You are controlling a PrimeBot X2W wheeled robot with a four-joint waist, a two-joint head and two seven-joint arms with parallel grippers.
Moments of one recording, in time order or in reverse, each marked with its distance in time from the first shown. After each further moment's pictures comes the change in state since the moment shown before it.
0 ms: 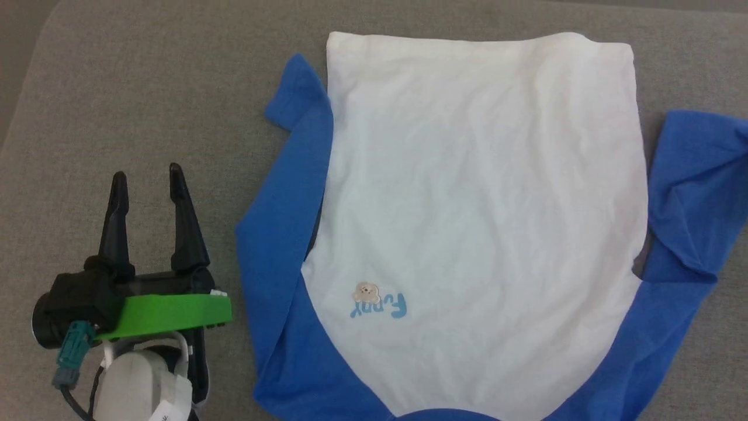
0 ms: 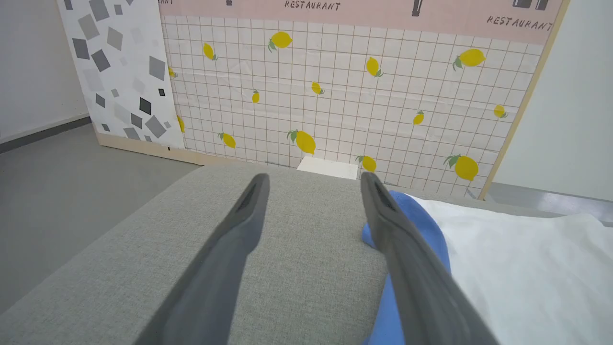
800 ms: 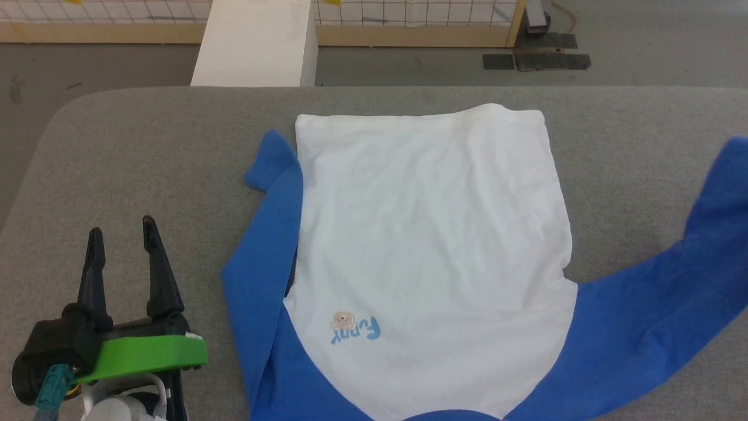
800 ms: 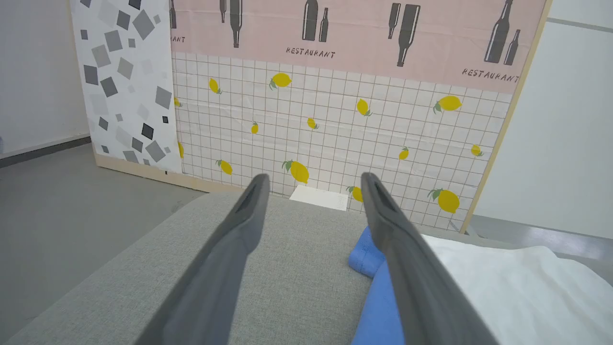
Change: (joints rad) left arm 0.119 -0.006 0.089 0.002 -0.007 -0.021 0.000; right arm 0.294 -0.013 -0.104 -0.366 -0.103 0.000 0.026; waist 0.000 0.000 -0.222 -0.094
